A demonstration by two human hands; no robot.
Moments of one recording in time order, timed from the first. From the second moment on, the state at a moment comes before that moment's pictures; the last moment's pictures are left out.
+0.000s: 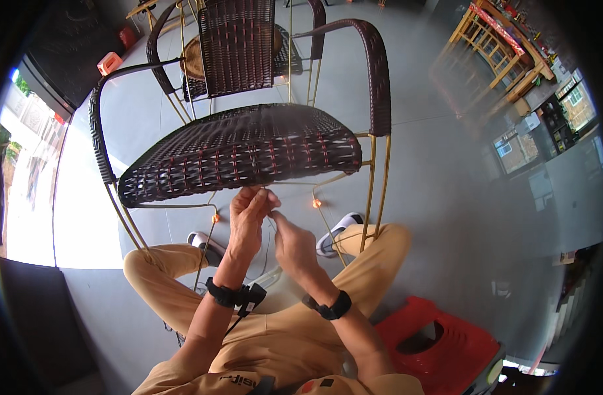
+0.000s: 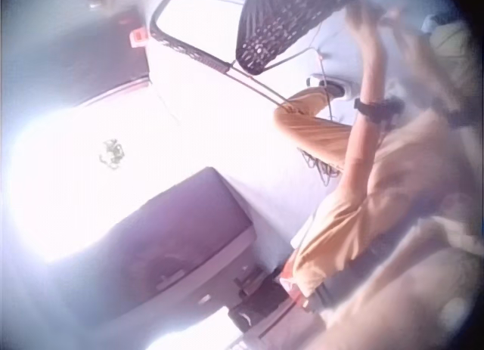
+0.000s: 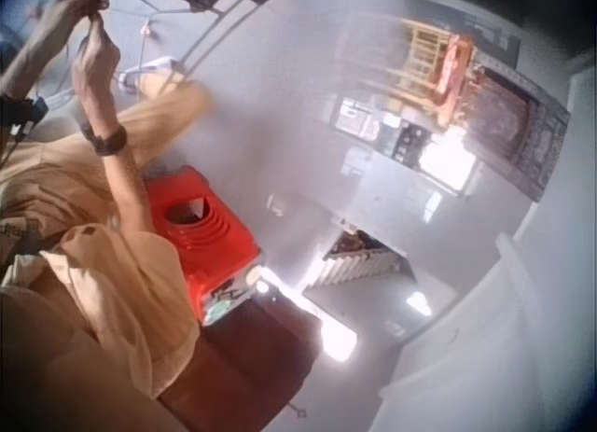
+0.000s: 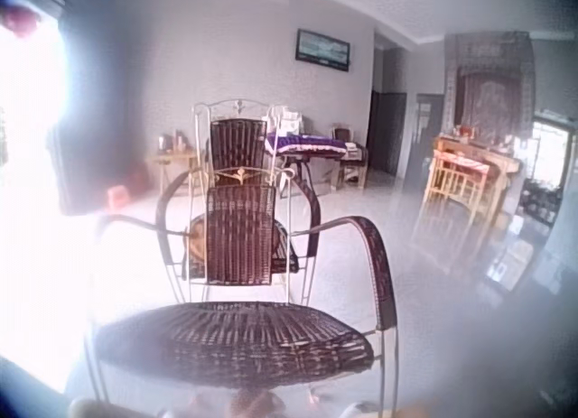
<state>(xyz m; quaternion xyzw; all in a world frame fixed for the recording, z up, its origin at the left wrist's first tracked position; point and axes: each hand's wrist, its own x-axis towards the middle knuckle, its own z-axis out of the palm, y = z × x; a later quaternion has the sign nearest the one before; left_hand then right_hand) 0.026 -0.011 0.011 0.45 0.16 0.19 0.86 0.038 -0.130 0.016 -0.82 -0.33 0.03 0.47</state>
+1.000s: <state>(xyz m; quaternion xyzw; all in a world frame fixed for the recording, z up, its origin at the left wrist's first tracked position) 0.008 -0.006 -0.041 0.62 0.16 0.17 0.75 0.043 -0.120 -0.034 -0.81 -0.37 0.13 0.43</state>
